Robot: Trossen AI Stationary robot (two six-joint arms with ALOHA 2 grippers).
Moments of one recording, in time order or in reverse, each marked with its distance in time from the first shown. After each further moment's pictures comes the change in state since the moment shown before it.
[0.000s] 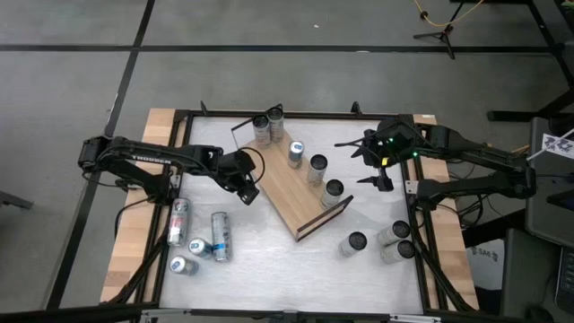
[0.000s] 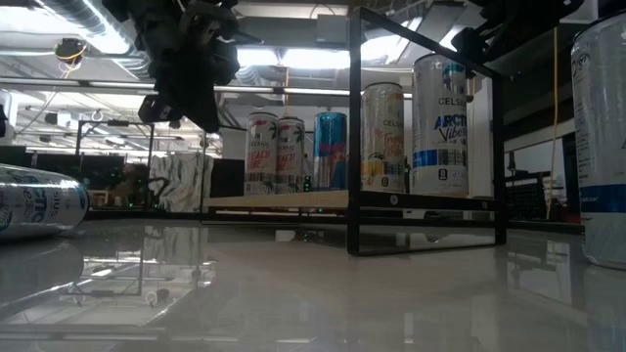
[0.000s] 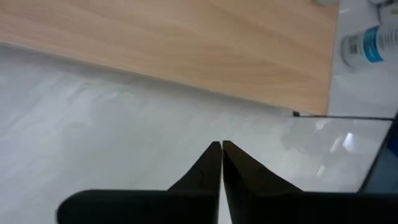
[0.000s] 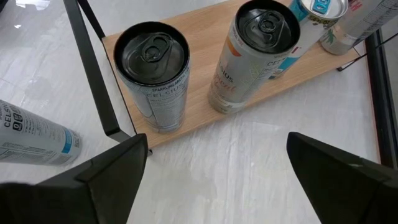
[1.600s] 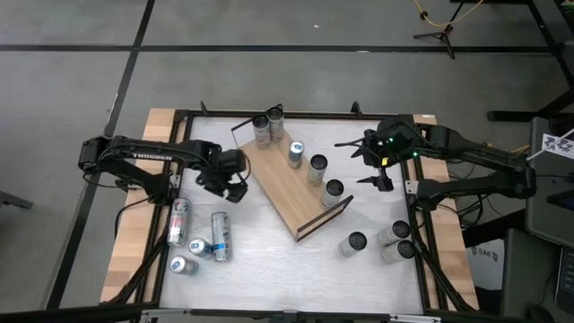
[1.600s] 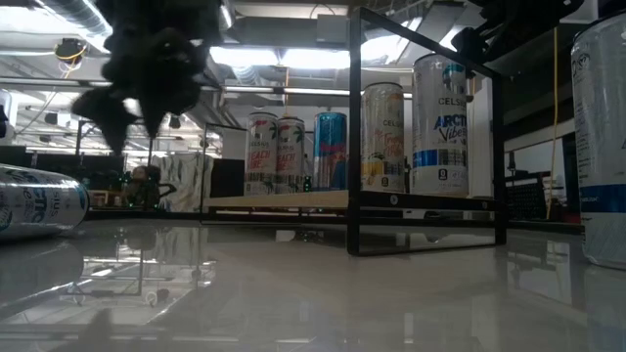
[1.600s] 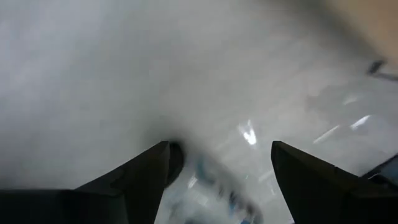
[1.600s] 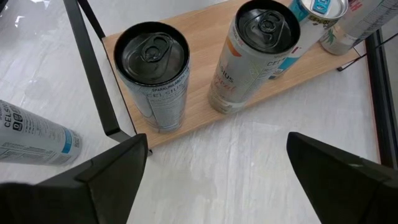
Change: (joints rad) left arm 0.074 0.000 0.000 -0.352 0.187 -0.178; right arm 0.000 0.000 0.000 0.000 0.000 0.000
